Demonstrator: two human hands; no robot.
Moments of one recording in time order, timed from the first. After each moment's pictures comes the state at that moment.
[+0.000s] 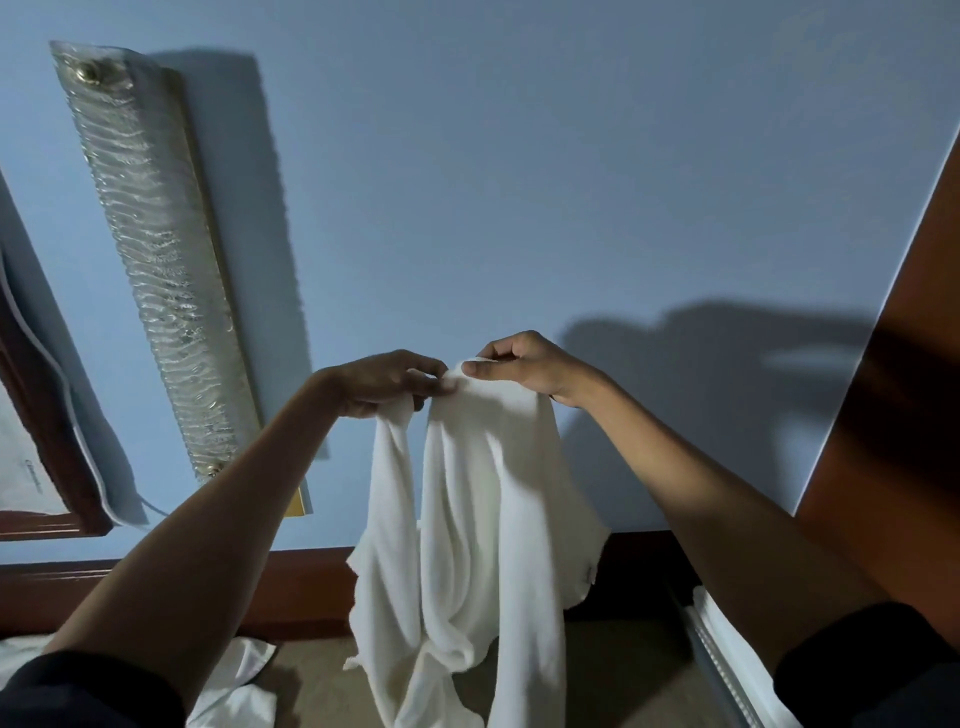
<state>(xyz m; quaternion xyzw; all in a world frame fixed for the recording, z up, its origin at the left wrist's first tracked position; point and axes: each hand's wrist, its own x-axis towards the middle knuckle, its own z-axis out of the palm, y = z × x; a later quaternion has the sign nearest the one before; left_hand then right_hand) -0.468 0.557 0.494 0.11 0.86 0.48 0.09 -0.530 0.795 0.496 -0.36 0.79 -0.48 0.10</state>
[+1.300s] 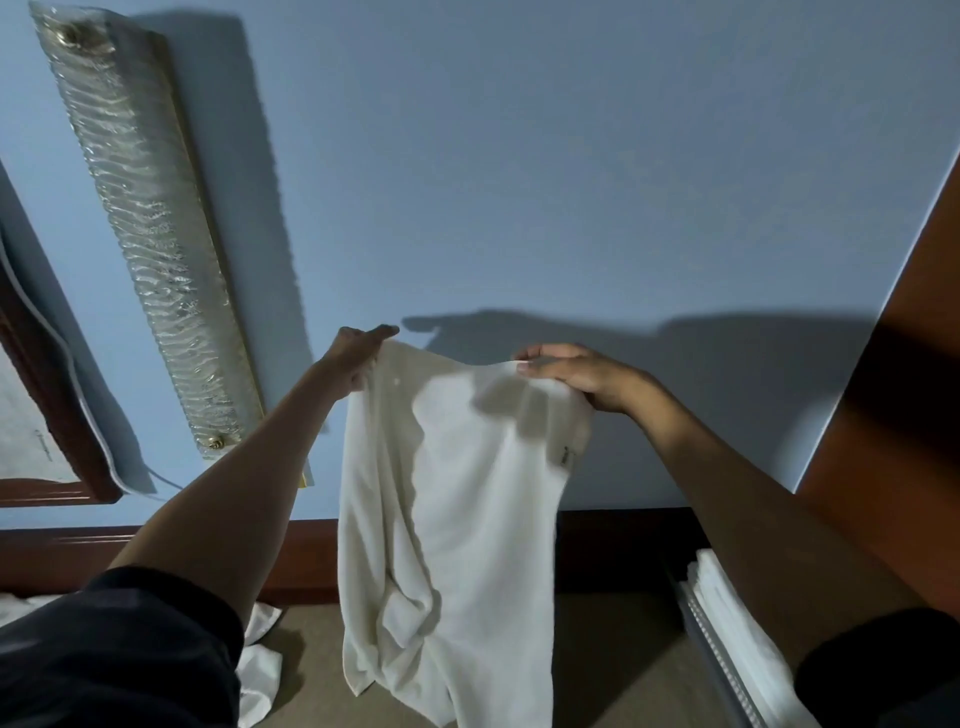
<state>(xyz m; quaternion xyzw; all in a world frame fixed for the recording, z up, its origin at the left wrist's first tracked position) -0.507 0.529 0.457 -0.22 0.75 0.61 -0.14 -0.534 0.854 0.468 -0.23 0.76 -0.57 0.20</state>
